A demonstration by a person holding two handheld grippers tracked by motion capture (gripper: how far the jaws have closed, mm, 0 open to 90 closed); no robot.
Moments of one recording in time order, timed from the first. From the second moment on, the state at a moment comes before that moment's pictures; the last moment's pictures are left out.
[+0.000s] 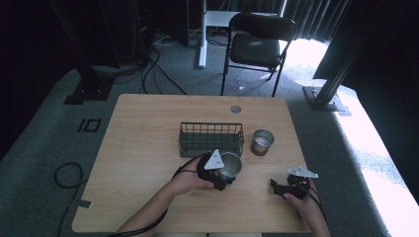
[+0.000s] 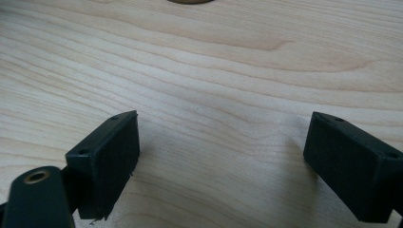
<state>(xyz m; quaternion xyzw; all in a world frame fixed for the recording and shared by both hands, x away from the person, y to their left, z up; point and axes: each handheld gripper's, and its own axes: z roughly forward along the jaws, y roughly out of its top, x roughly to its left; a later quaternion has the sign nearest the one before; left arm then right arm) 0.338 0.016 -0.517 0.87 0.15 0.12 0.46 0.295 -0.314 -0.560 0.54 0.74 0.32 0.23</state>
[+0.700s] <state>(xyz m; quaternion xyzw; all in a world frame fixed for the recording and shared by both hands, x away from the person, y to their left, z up) 0.334 0.027 -0.493 0.86 0.16 0.12 0.48 0.295 -0.314 -0.560 0.54 0.74 0.32 0.23</state>
